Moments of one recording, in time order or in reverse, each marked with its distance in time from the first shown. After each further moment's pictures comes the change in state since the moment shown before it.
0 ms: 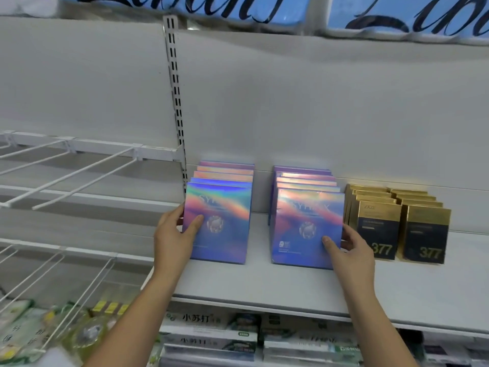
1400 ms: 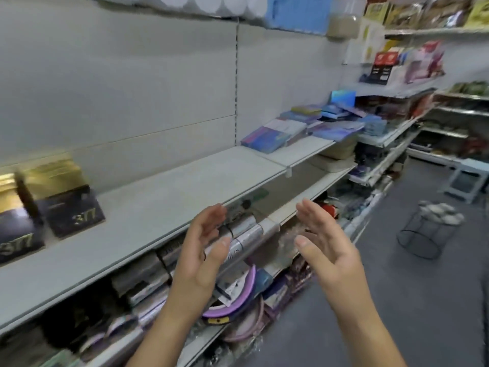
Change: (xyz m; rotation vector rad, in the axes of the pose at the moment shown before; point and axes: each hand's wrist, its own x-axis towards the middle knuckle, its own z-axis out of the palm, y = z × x) left_hand -0.428 0.364 0.306 -0.795 -1.111 0.172; right_hand -0.158 0.054 -0.522 0.129 0.394 -0.078
